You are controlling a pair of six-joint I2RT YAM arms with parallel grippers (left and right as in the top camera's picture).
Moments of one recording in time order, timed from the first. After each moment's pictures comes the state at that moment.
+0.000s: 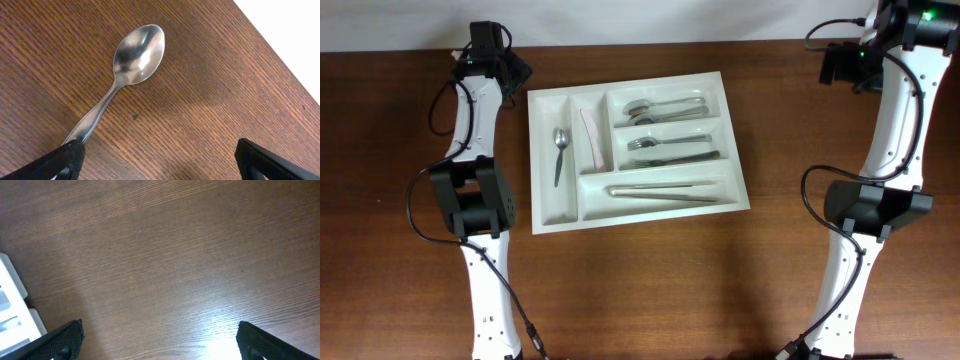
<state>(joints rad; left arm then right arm) 0.07 2.76 2.57 -0.83 -0.13 -0.72 -0.22 2.56 3.03 -1.64 0.04 0.11</state>
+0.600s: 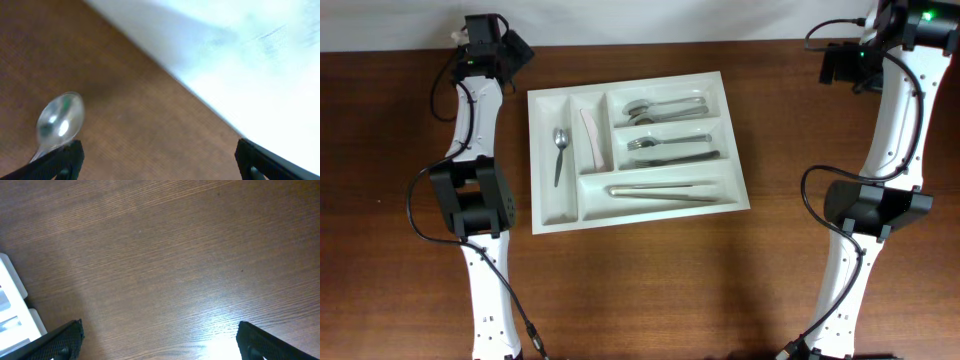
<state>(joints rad) 0.07 2.76 2.57 -0.57 -0.06 -0.65 -0.22 2.56 3.03 -1.64 0.04 0.11</state>
